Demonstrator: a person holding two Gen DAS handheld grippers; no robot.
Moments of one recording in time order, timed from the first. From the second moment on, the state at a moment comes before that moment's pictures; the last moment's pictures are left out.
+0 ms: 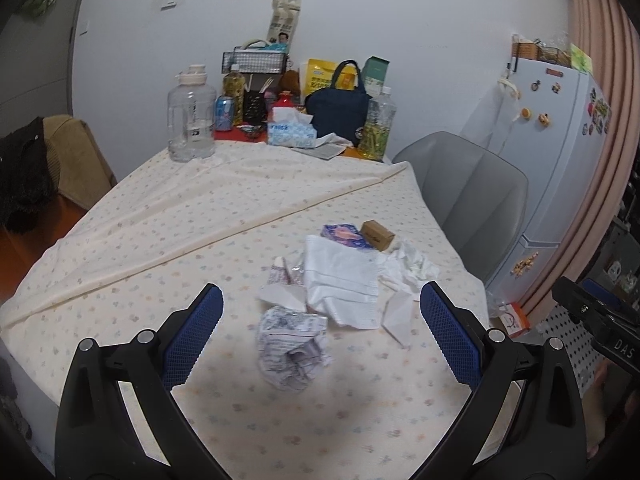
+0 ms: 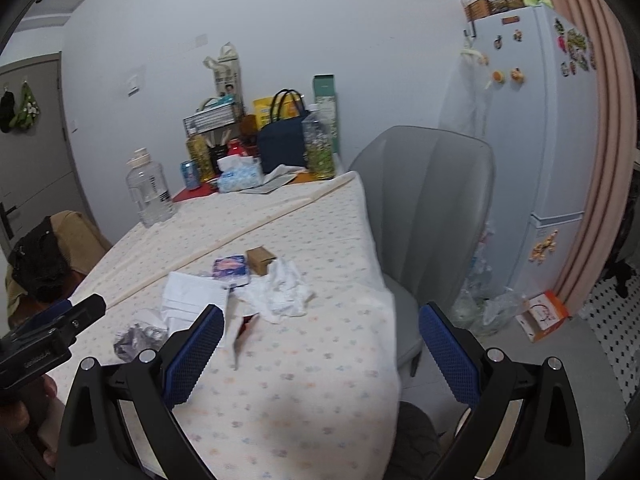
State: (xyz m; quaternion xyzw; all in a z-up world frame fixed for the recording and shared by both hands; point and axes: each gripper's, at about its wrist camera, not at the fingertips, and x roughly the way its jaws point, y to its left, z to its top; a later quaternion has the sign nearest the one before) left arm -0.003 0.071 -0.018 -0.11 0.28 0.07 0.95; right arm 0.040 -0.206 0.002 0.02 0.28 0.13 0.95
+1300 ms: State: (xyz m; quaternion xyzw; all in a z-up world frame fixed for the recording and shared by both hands) left arm 0.009 0.117 -0.063 -0.20 0.34 0.07 0.92; right arm 0.103 -0.096 -0.102 -0.04 0.42 0.26 0.87
